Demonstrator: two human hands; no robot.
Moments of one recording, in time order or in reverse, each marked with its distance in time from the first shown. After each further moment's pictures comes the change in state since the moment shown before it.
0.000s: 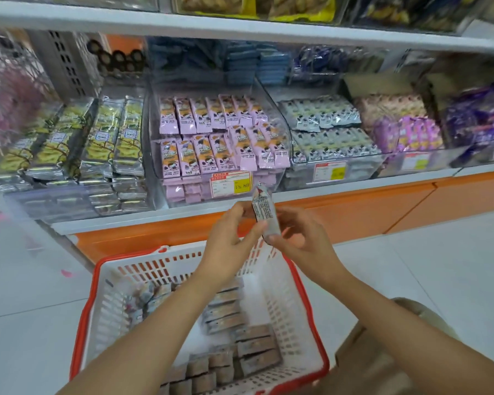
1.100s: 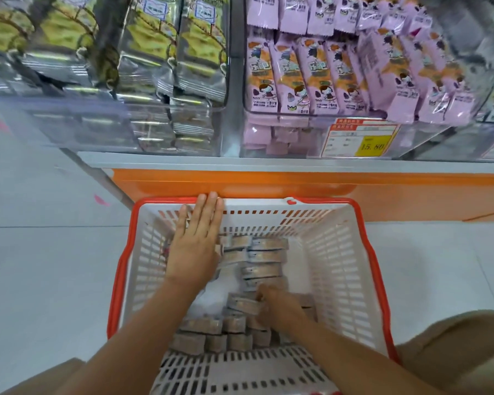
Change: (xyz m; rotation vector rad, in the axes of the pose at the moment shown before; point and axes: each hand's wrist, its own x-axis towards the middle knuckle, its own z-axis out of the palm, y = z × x) left_hand -0.081 -0.222 -0.066 1.175 -0.131 -0.143; right_hand -0.086 0.184 0.196 -0.747 -0.923 0.631
